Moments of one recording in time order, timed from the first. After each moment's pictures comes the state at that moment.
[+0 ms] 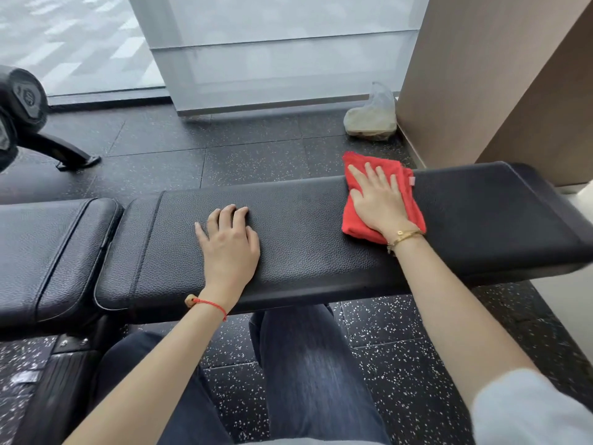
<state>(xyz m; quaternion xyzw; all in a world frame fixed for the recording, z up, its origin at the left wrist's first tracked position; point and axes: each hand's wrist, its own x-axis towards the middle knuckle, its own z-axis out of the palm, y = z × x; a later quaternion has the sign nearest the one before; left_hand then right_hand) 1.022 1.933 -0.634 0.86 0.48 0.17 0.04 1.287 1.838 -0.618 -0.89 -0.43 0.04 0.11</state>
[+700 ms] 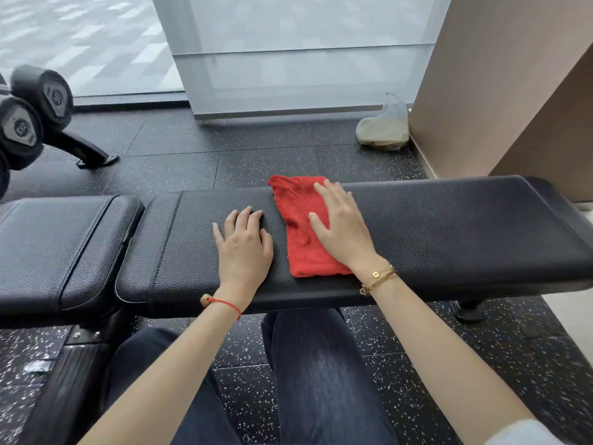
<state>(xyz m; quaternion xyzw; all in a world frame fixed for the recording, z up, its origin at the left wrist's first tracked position) 1.019 1.934 -0.634 0.85 0.48 0.19 0.07 1.183 1.849 -0.605 -0.79 -0.53 0.04 0.30</state>
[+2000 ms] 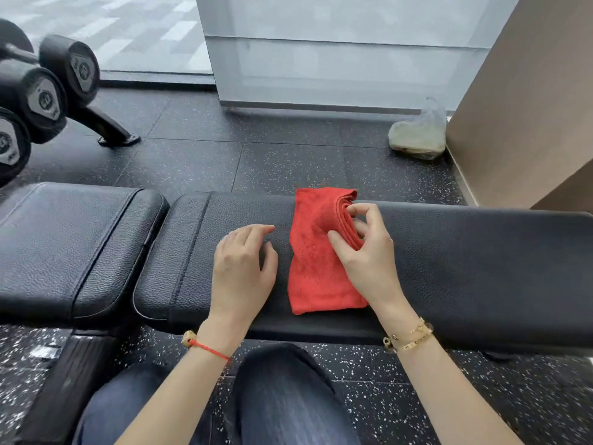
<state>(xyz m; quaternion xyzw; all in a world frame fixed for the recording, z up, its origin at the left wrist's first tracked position) 0.974 1.956 -0.616 0.83 0.44 0.31 0.15 1.139 1.874 -0.587 -0.71 -0.40 0.16 0.56</state>
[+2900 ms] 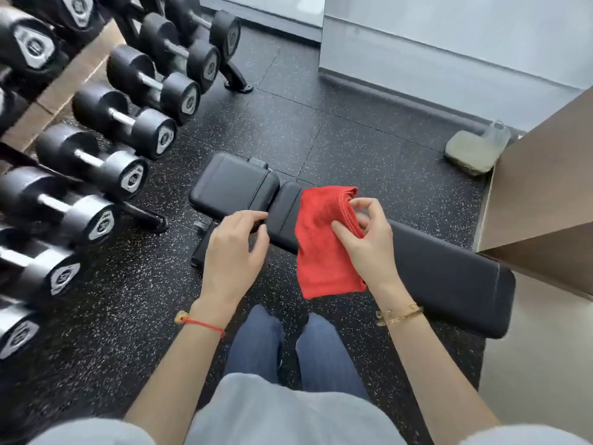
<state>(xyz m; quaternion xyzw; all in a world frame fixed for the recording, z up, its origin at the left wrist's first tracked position) 0.832 1.822 -0.149 0.73 0.61 0.24 0.21 1.044 1.801 -0.141 -0.68 -0.43 0.38 0.45</state>
